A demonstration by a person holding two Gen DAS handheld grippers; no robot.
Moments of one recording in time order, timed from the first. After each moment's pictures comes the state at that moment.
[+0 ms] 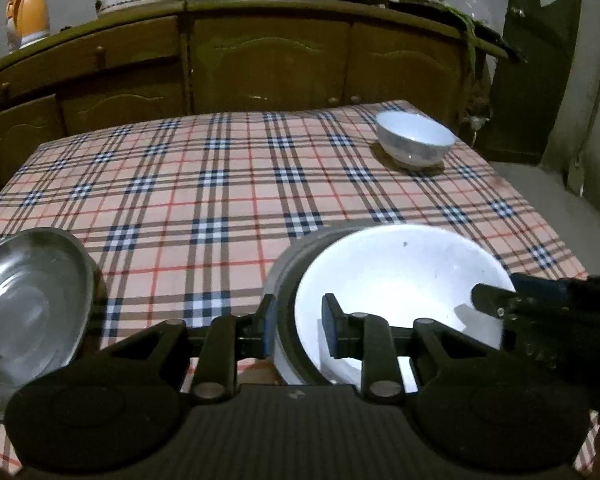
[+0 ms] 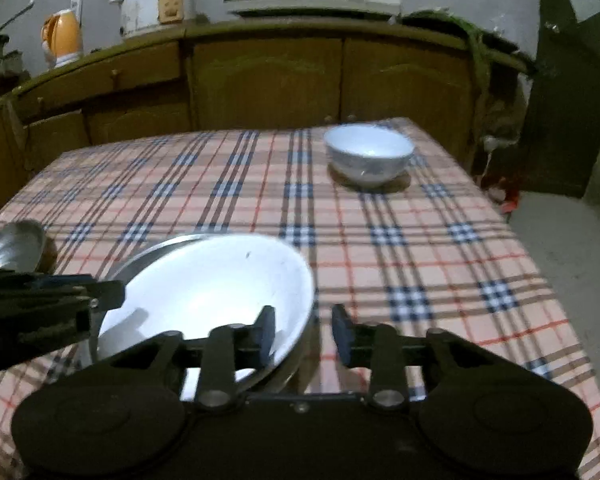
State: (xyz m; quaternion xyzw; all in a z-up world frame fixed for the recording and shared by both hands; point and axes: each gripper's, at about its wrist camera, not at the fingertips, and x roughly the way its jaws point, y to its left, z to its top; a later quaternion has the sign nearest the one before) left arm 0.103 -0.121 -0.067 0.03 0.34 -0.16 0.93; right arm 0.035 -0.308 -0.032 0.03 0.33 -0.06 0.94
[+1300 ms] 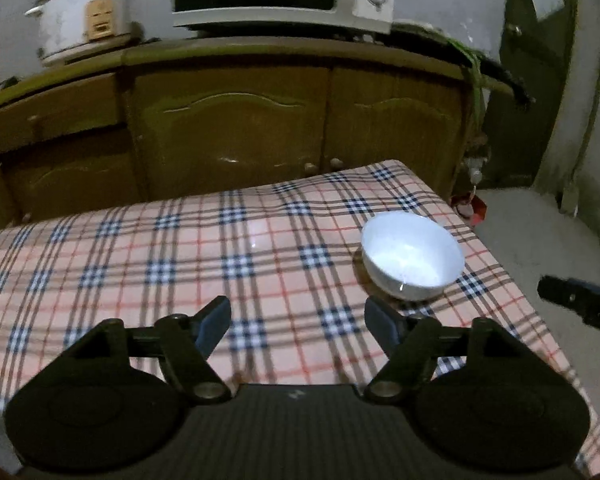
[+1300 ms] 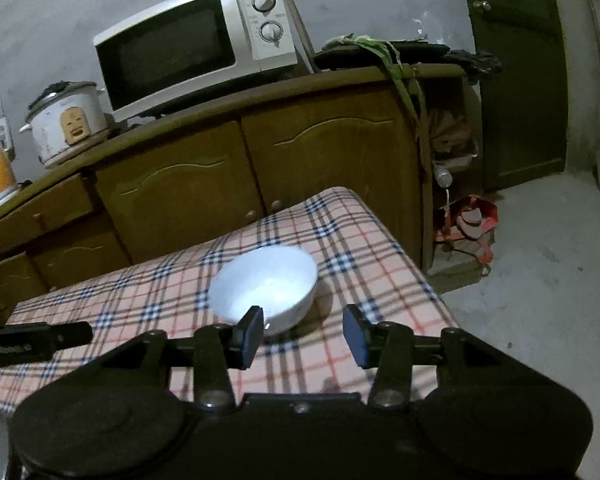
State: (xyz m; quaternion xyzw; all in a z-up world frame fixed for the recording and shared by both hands) left arm 0.251 -0.207 -0.006 0.05 0.31 -0.19 0.93; right arm 0.150 -0.471 0.018 0.15 0.26 -0.11 0.95
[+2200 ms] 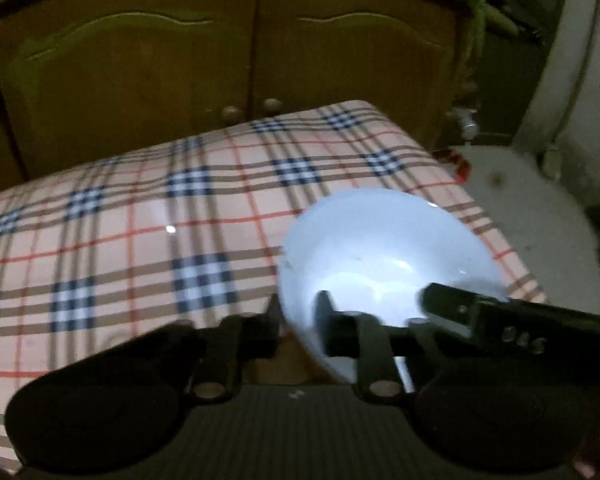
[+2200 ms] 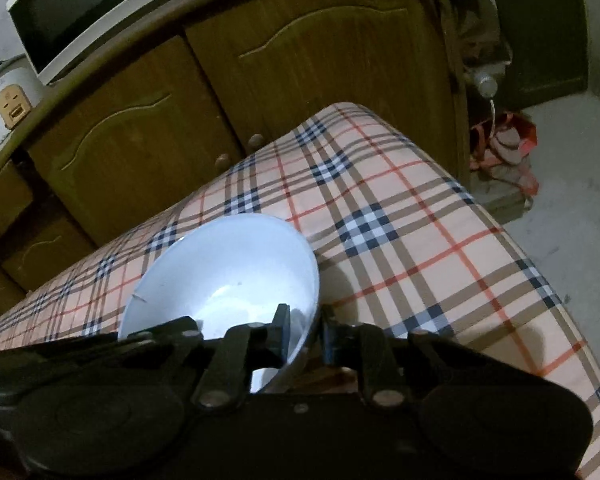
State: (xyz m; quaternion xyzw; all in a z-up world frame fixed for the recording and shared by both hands) left arm 0.372 -0.308 -0.085 0.04 0.38 -0.25 0.89; right arm 0.302 -0.510 -0.077 0.22 0.35 -0.09 0.91
